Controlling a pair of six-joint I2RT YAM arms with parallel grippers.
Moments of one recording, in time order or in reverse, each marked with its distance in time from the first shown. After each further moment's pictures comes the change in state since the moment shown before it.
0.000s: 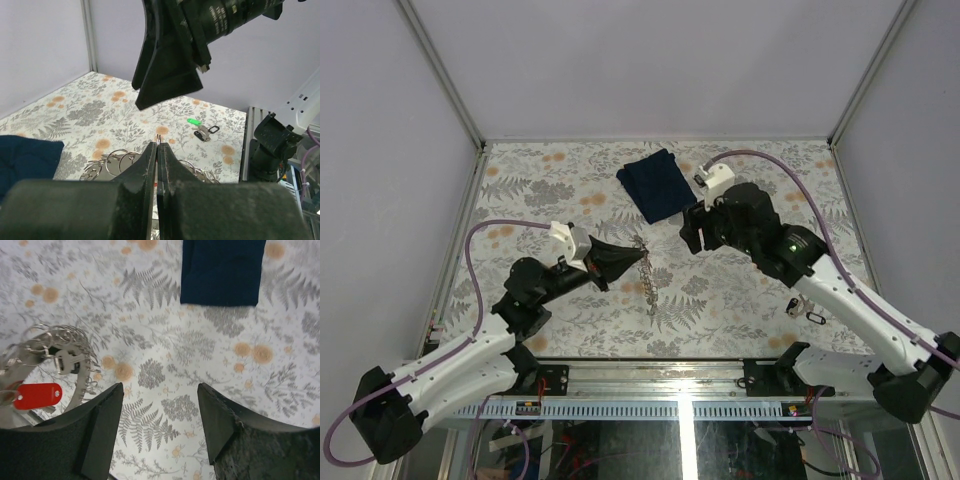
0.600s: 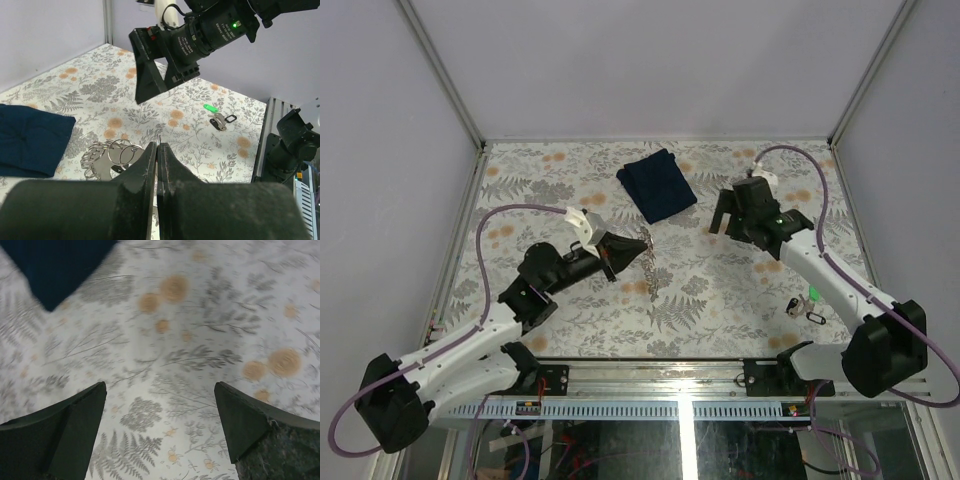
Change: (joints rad) left arm 0.012 0.092 0.084 -0.134 -0.077 0.015; right arm -0.261 0.213 -0.095 -0.031 0.148 0.394
